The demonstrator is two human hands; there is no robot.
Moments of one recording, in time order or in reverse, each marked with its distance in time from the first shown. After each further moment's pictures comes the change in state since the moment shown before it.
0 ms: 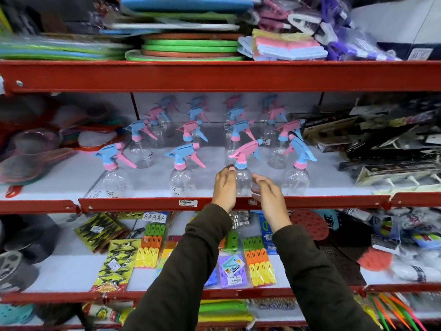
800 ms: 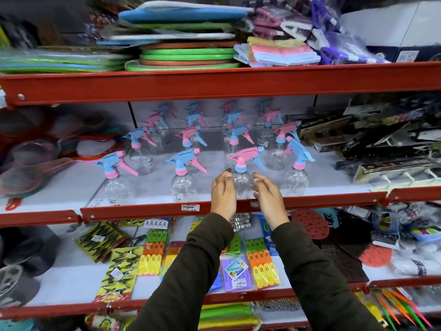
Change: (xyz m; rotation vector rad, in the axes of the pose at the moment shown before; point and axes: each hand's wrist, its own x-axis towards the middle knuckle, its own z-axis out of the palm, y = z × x) left_hand -0.009 -0.008 -0.007 0.023 0.084 0.085; right_hand -0.001 -0.008 0.007 -0.006 0.026 -0.005
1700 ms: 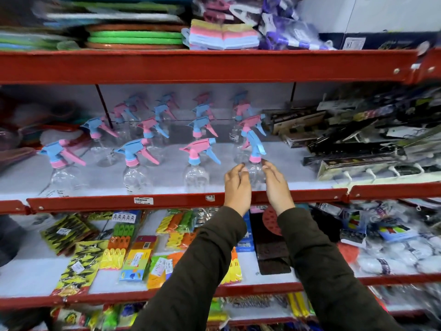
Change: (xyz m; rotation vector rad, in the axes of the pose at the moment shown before) left_hand -0.024 0.018 0.145 -0.003 -0.077 -0.015; right_hand 0.046 0.011 -0.127 -0.090 0.014 -0.053
